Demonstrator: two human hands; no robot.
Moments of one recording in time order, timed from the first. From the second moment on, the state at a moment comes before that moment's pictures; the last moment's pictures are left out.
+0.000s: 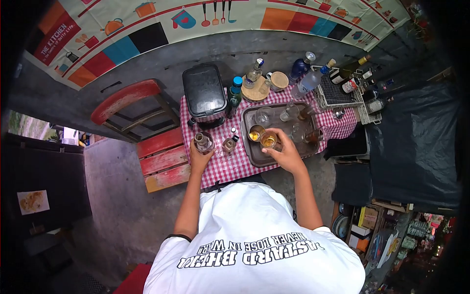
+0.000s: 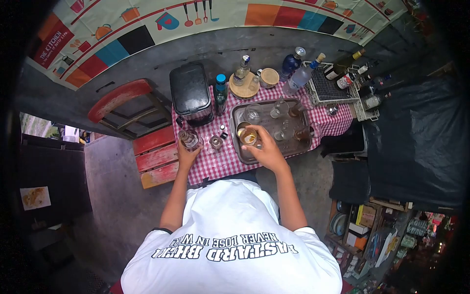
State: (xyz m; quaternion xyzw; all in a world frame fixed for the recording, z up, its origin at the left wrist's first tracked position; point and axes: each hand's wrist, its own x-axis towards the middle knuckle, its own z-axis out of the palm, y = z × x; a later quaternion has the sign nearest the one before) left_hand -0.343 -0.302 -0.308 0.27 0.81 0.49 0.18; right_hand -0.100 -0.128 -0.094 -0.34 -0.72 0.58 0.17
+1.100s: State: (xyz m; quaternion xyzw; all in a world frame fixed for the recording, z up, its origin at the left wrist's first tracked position) left_hand -0.206 -0.332 -0.348 0.19 0.92 0.19 0.28; right_hand -0.139 0.012 -0.196 -0.07 -0.92 0.33 -0.18
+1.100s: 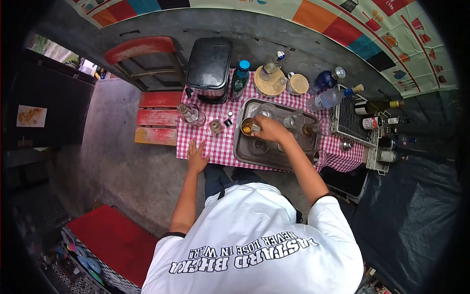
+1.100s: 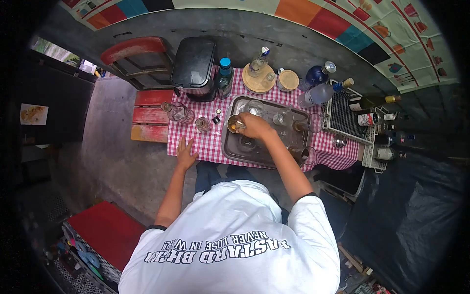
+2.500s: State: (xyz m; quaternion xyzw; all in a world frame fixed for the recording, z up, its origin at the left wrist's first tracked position) left_hand -0.275 -0.330 -0.310 0.11 0.89 0.41 0.17; right_hand -0.091 -0.076 -0.147 -0.22 -0.71 0.66 0.05
